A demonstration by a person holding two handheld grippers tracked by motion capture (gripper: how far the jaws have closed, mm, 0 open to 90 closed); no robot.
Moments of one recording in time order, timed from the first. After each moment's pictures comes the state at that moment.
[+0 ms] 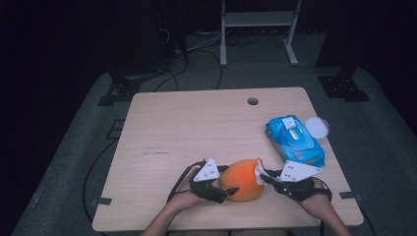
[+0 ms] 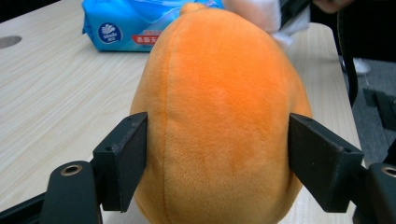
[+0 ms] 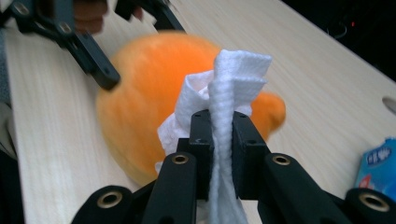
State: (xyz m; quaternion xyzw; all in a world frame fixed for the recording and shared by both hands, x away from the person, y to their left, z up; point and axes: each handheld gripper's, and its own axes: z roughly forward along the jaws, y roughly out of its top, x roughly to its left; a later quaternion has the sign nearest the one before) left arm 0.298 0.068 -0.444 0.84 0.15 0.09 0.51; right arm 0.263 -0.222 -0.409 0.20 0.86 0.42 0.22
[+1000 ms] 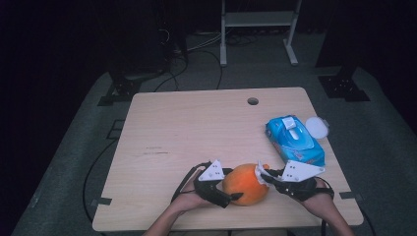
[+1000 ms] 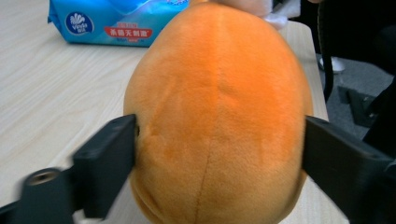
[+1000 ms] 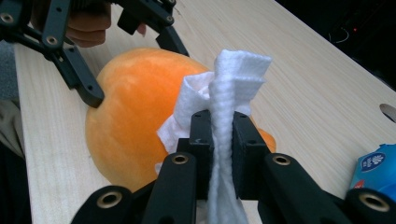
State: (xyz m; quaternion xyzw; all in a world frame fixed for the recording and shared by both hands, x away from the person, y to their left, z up) left arm 0.290 0.056 -0.441 0.85 0.12 0.08 0.51; right arm 0.259 -0.222 -0.399 0.18 0.86 0.43 0.22
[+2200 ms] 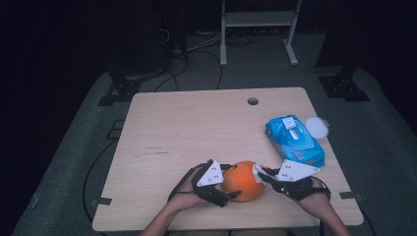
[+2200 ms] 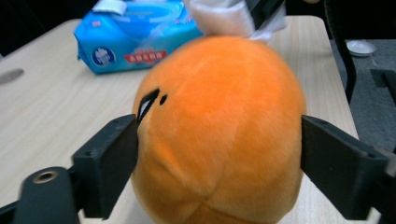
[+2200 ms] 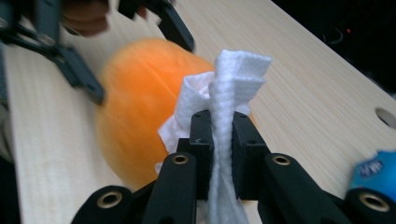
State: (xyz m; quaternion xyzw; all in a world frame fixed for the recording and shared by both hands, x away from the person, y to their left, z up) left arm 0.286 0.059 -0.436 0.85 0.07 0.14 0.50; right arm 0.259 -0.211 -0.398 0.18 0.86 0.42 0.23
